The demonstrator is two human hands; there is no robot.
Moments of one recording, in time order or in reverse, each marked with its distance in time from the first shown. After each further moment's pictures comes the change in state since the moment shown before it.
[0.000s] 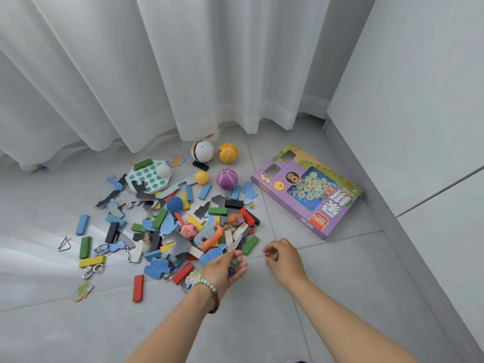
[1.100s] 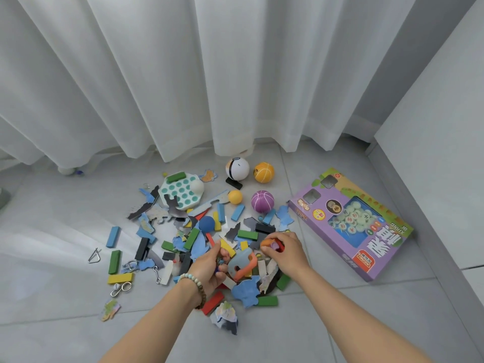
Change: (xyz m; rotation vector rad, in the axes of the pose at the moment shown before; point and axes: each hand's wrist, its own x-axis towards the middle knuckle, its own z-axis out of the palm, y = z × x) left_hand 0.030 0.096 -0.062 -0.068 -0.001 0.003; right_hand 0.077 -0.083 0.019 0.083 -0.090 -0.040
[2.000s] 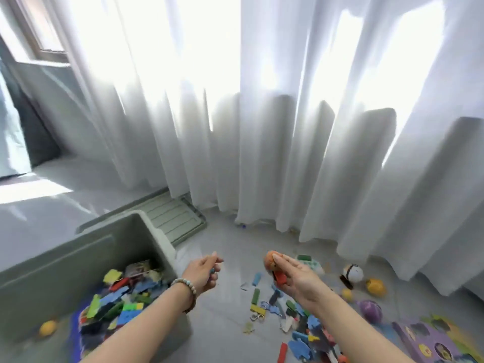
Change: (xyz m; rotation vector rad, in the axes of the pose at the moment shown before) left_hand -0.329 0.137 -0.205 -0.088 0.333 0.533; right_hand -0.205 -0.362 0.032 0.650 -0.594 0.004
